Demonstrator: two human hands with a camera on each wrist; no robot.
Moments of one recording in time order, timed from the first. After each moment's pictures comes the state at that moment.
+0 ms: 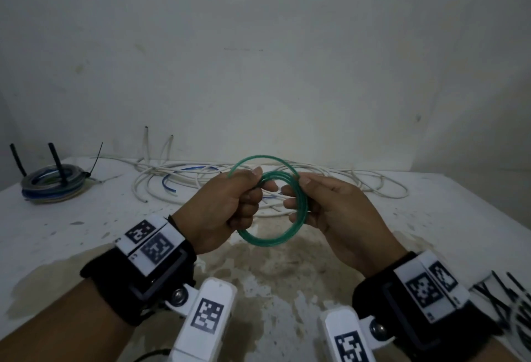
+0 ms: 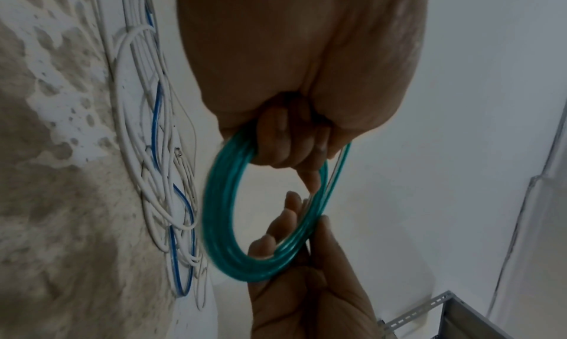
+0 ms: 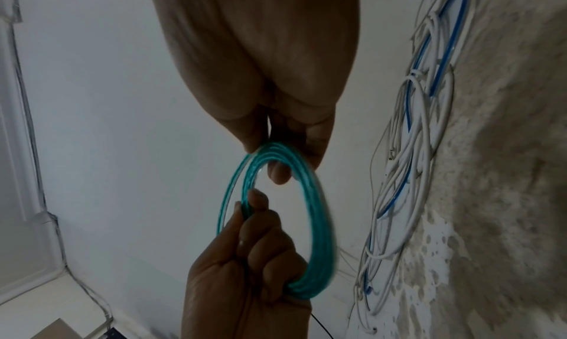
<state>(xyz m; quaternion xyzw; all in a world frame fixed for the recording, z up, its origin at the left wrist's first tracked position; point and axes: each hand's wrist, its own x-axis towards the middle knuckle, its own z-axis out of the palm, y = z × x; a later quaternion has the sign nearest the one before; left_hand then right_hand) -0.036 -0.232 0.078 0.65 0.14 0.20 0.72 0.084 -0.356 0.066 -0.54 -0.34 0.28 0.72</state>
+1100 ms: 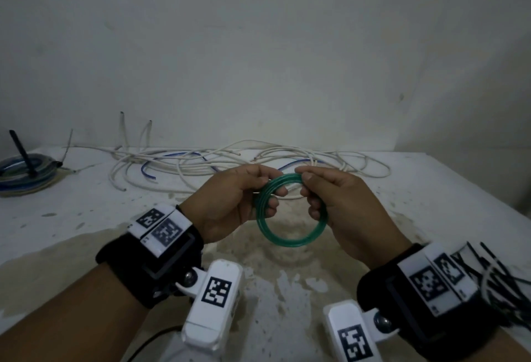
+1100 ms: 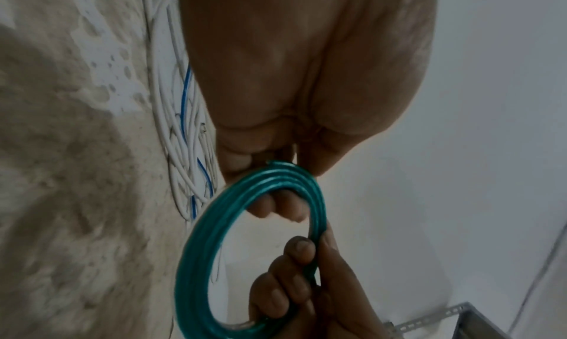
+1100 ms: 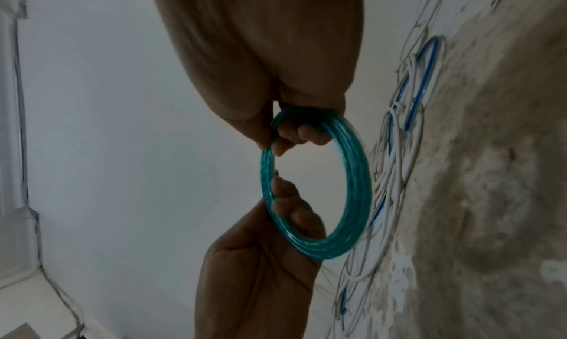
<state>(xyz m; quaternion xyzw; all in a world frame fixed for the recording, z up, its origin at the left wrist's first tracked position) -0.006 -0.248 0.061 0.62 0.10 0.13 0.76 0.100 -0.382 0.049 -0.61 -0.30 0.20 0.70</state>
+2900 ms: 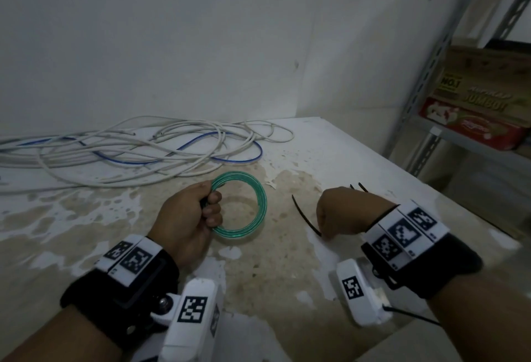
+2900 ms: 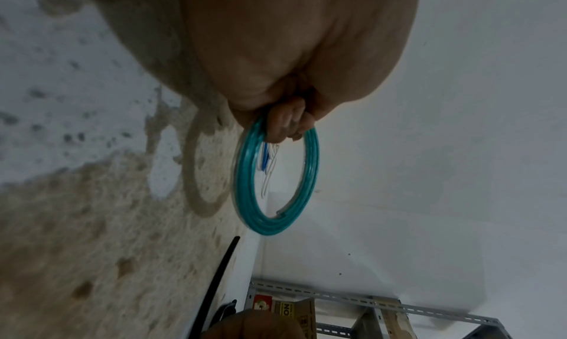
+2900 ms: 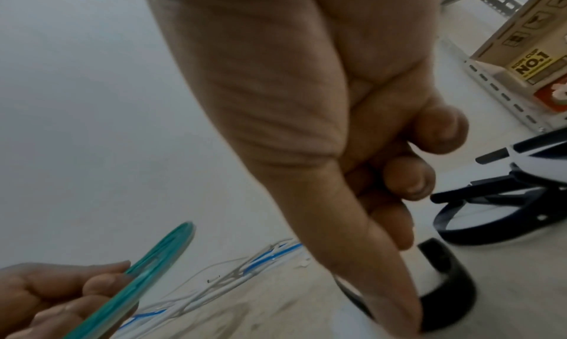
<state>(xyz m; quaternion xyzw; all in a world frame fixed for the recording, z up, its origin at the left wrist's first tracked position) 0.053 -0.303 -0.015 0.42 0.18 0.16 0.88 0.160 -0.502 0.029 -0.94 -0.28 0.18 -0.11</state>
